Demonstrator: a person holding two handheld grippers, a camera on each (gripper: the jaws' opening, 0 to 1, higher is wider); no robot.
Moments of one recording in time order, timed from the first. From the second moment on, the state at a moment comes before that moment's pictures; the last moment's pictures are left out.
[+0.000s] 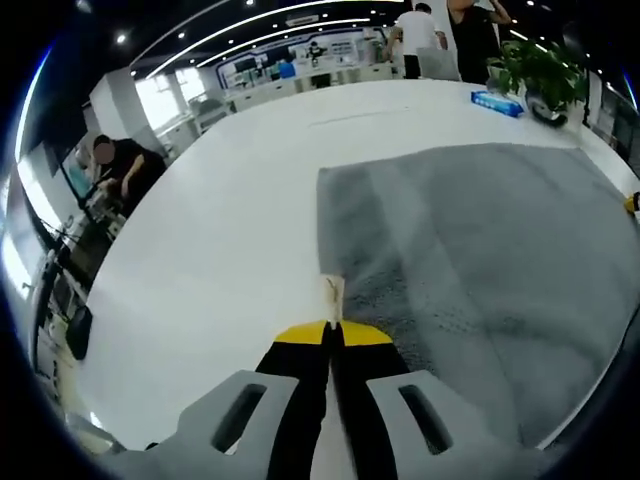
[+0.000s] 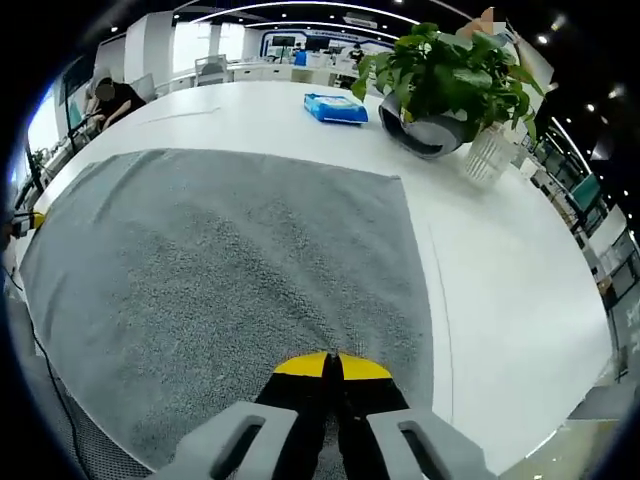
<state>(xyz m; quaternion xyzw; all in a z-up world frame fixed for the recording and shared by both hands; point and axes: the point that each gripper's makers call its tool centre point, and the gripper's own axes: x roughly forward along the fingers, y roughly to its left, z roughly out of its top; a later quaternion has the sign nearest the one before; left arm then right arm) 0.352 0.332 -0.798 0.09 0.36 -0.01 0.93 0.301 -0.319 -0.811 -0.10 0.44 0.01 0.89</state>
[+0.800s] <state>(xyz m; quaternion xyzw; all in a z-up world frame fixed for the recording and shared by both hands) 0.318 0.190 -0.786 0.01 0.34 -0.21 0.92 0.312 -0.240 -0.785 -0.04 0.35 0.19 0.92</state>
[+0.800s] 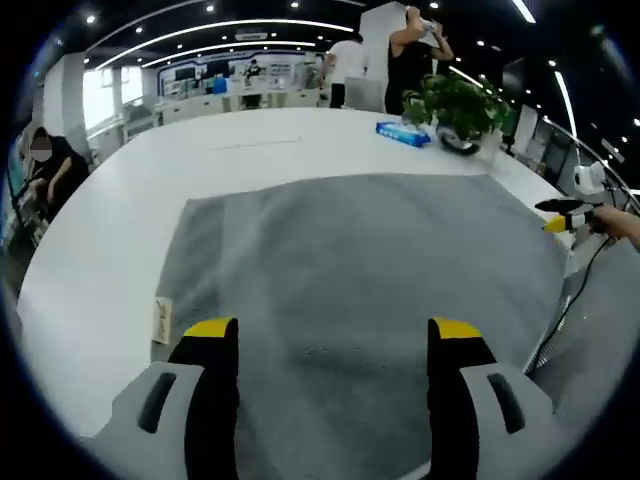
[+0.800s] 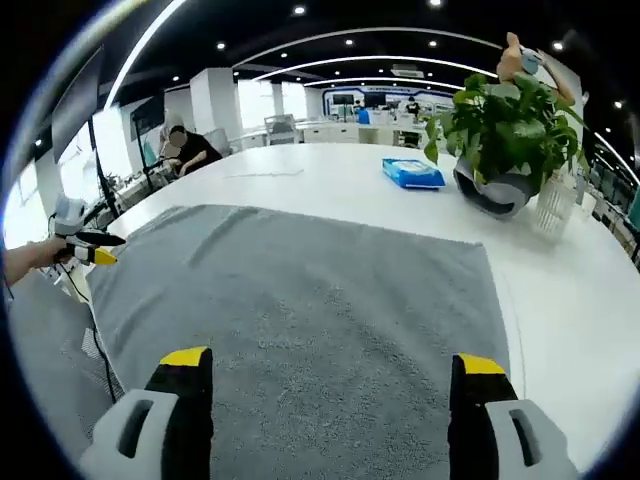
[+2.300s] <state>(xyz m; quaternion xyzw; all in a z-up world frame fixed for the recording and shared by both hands) 0.395 0.223 -0.809 0.08 0.36 -0.20 0.91 0.402 -0.221 -0.819 -0.10 0.41 0.22 0.88</state>
